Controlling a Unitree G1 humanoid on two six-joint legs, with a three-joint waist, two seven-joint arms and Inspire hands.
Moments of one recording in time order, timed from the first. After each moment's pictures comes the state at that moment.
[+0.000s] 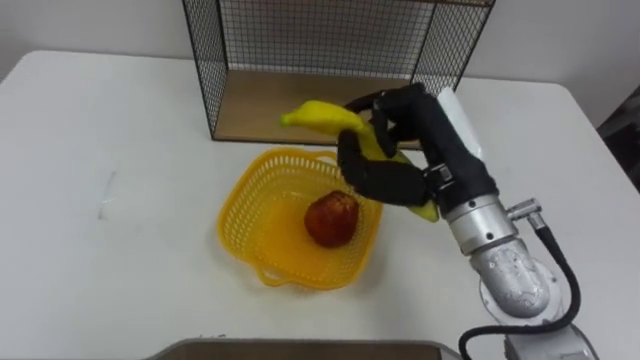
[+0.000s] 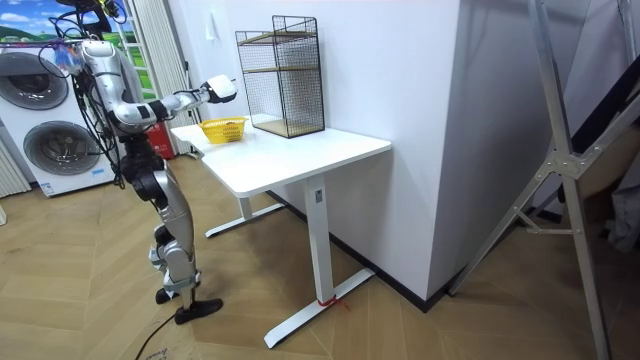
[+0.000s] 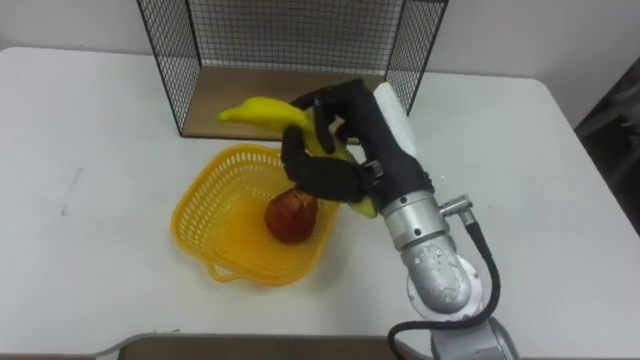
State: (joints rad) left arm 0.22 0.22 -0.08 1.09 0.29 0.03 0.09; right arm 0.04 -0.29 0.24 -0.28 -0.21 -0.05 0.06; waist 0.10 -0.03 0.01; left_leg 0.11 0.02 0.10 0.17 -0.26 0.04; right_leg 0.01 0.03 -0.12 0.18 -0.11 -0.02
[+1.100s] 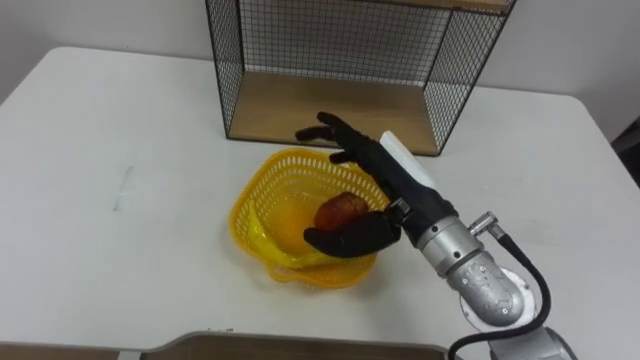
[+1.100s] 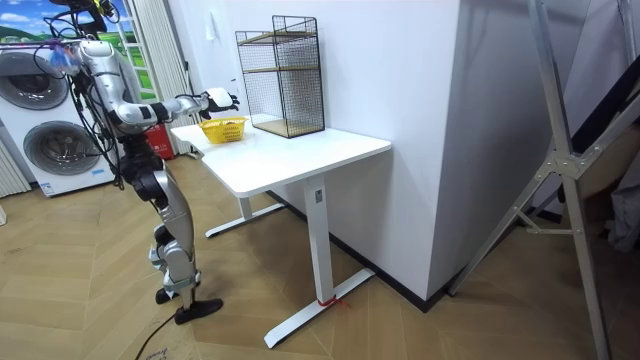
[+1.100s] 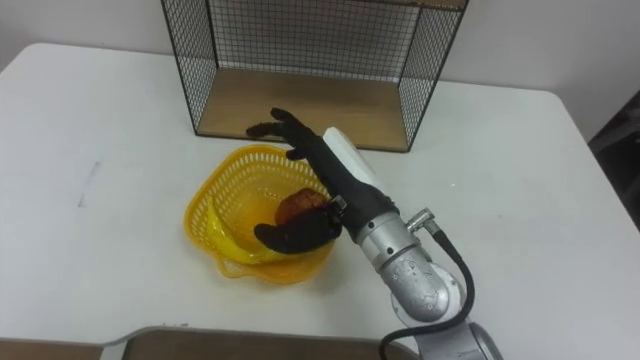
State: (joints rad) left arm 0.19 0.23 -0.07 1.11 0.26 0.04 0.04; right arm 0.04 -0.30 0.29 -0.20 -0.29 -0.04 0.17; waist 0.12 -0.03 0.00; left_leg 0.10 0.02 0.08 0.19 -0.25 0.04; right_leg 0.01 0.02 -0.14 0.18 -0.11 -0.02
